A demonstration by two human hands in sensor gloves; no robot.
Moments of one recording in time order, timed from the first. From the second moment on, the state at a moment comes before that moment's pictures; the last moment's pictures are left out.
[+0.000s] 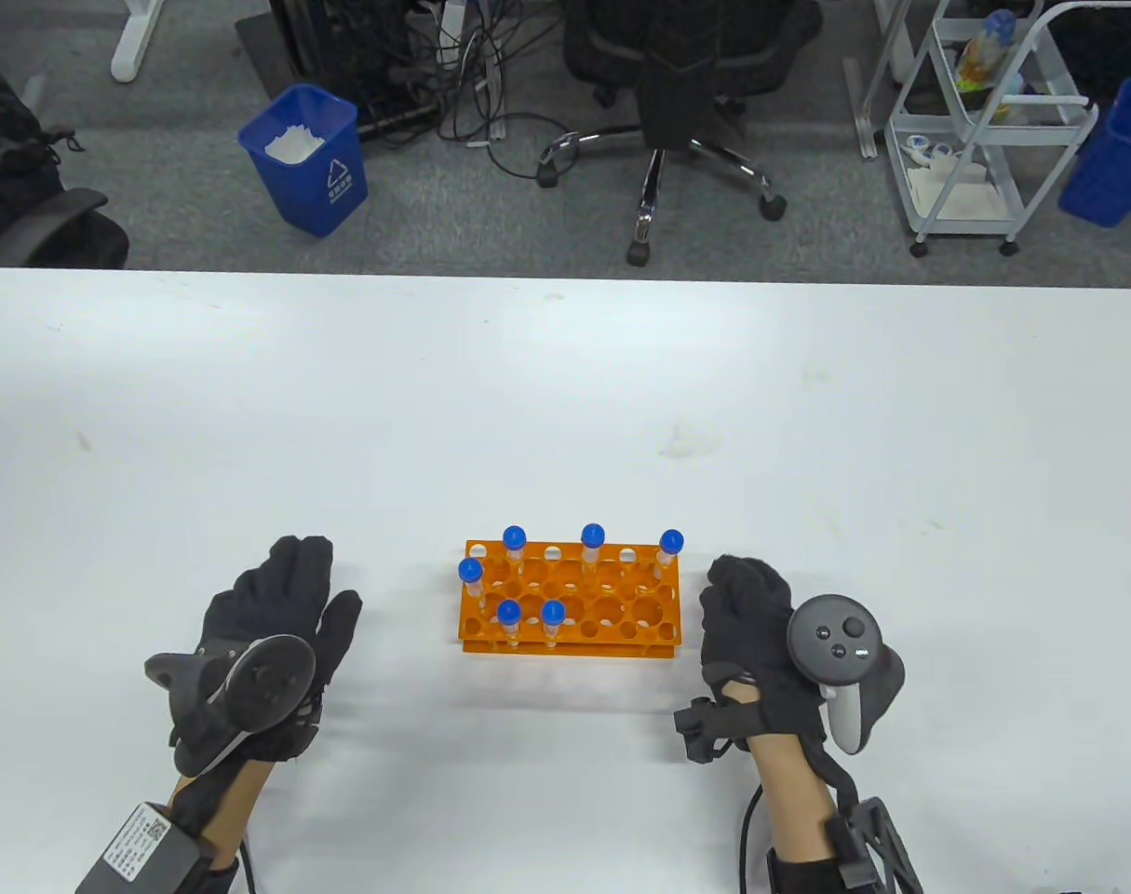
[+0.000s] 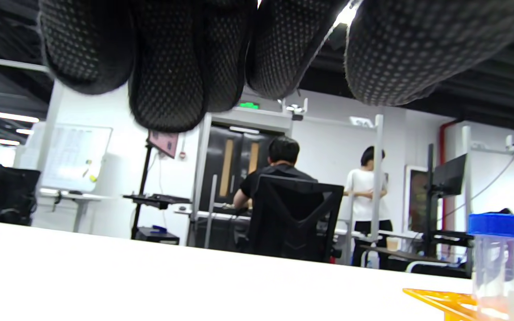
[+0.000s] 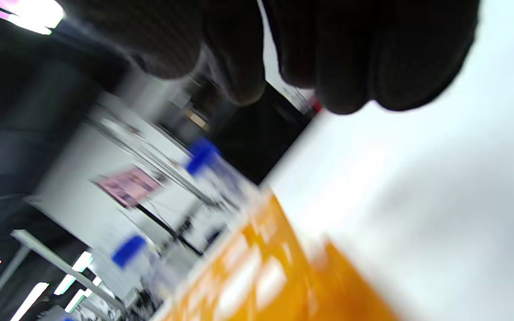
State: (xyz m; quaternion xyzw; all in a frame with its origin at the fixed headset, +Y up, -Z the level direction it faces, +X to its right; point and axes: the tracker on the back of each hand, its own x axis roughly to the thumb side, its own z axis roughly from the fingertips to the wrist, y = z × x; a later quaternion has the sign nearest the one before) left_hand -0.269 -0.656 -0.166 0.20 -0.05 0.07 0.97; right_hand 0.167 -0.701 -0.187 -0.03 -0.17 0.90 0.39
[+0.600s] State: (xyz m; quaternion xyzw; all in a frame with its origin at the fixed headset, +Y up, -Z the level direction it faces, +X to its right) left_hand -0.273 -0.676 -0.179 0.11 -0.08 0.02 0.99; right_hand 0.144 -0.685 -0.179 0.11 -0.25 0.96 0.08
